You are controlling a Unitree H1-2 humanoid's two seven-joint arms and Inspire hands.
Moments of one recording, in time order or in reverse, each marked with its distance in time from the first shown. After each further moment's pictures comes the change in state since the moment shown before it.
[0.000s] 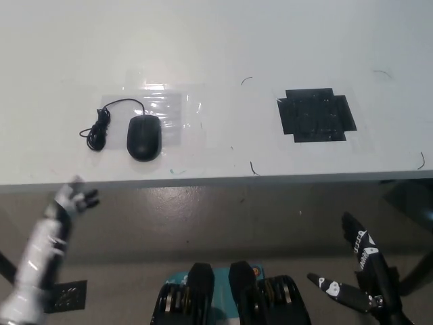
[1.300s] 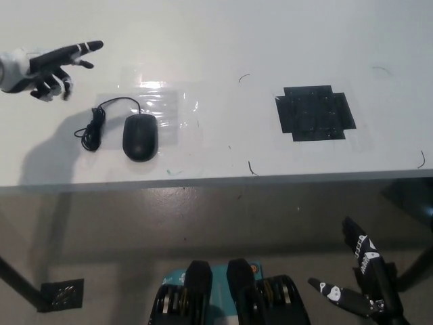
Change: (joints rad) left_arm -1.164 0.338 -0.600 1.039 0.121 0.556 -0.651; right_arm 0.008 -0.004 -0.001 0.003 0.003 -0.001 0.008
